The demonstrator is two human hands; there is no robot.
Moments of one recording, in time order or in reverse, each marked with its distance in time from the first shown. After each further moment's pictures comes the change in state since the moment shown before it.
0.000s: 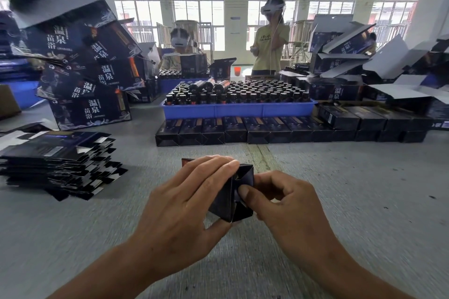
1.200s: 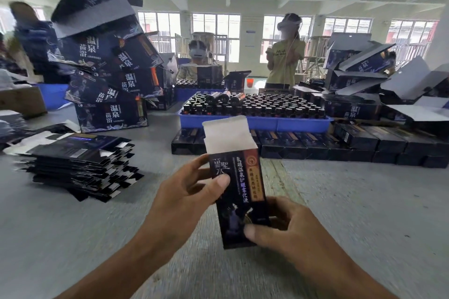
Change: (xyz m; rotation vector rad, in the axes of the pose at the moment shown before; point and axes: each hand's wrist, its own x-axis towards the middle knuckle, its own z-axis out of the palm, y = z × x) left_hand 0.008 -0.013 -0.010 -1.073 0.072 -0.824; right_hand 0.007 -0.001 -0.002 0.082 -0.340 0.250
